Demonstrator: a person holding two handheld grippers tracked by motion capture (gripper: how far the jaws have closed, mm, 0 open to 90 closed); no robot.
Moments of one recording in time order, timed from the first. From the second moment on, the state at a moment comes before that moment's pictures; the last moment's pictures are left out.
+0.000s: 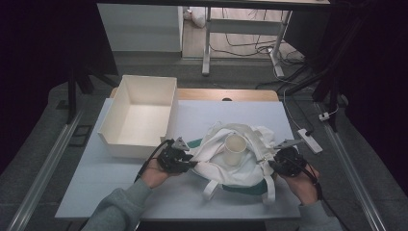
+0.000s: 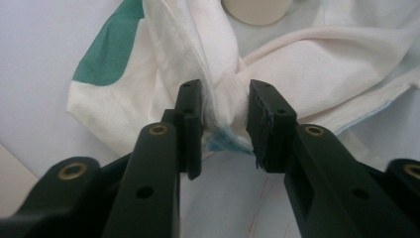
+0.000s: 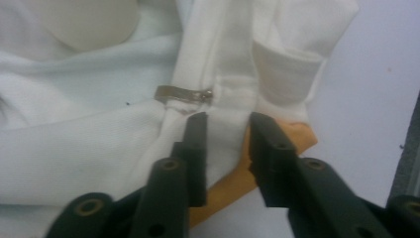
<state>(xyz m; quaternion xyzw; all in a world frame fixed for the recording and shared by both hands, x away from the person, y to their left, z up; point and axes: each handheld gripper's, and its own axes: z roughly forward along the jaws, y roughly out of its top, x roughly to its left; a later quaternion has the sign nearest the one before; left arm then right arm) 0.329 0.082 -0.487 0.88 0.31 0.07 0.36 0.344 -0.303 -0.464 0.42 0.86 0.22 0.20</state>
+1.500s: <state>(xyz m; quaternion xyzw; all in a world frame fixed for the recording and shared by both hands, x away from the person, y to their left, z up) 0.316 0.134 -0.411 0.82 0.29 0.13 0.48 0.316 -0.338 -0.386 0.39 0.76 0.41 0.32</state>
